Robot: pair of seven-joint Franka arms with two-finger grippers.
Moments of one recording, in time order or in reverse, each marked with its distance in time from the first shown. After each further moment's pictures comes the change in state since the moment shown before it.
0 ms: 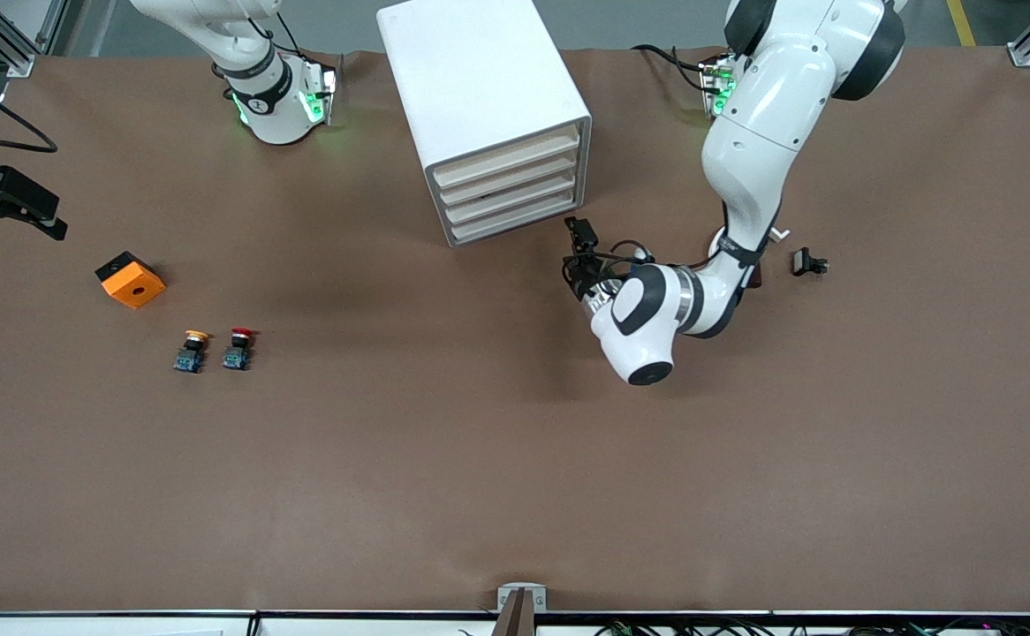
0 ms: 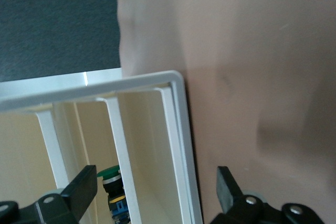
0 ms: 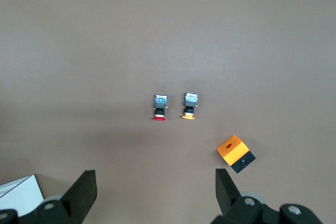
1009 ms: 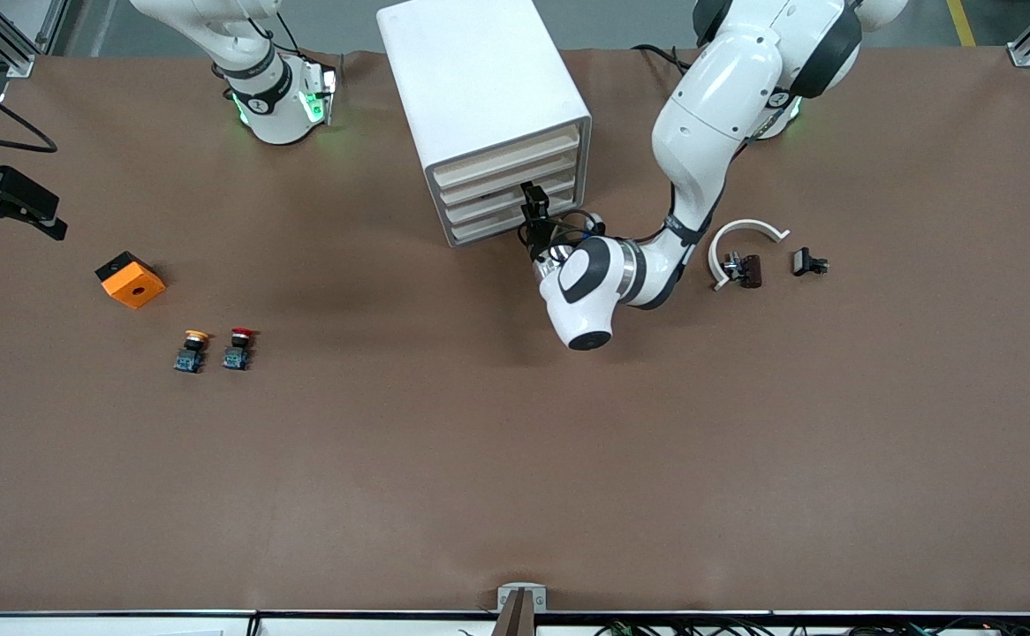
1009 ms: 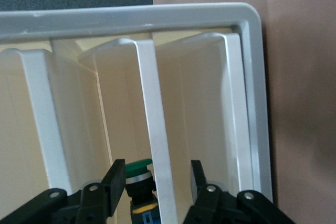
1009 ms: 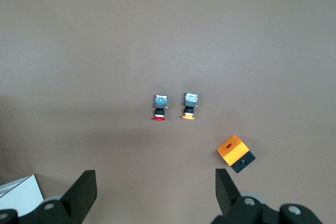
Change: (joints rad) left arm -0.135 0.025 0.001 -0.003 -0.135 -0.027 -0.045; right arm 0.000 0.000 0.000 0.000 0.000 0.000 0.000
